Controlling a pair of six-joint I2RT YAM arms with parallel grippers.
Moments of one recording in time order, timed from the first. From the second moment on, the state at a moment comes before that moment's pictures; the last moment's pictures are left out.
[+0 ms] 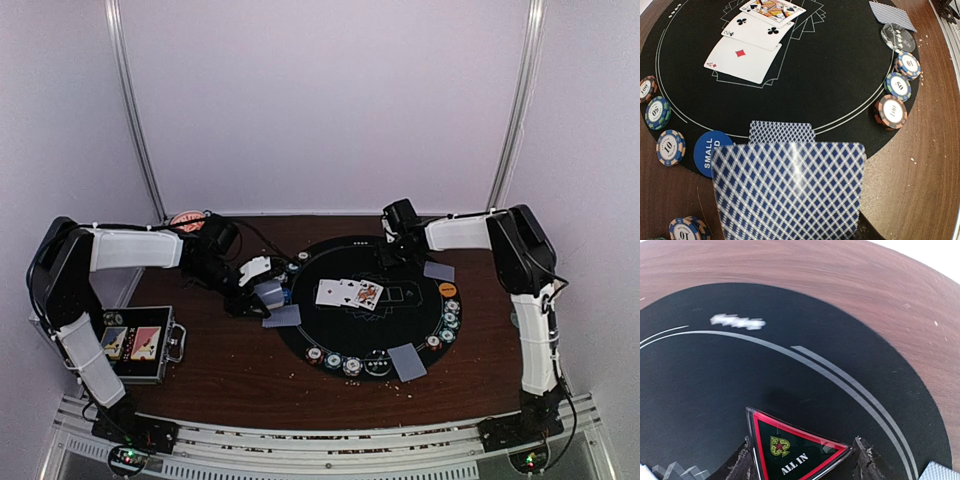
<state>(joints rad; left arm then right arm) -0.51 1.74 1.12 -0.50 0.56 0.71 0.45 2.24 1.61 -0.25 0.19 0.19</state>
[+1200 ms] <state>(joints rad) -0.51 1.74 1.12 -0.50 0.56 0.71 0.79 2.33 1.83 -0.24 0.06 -0.10</state>
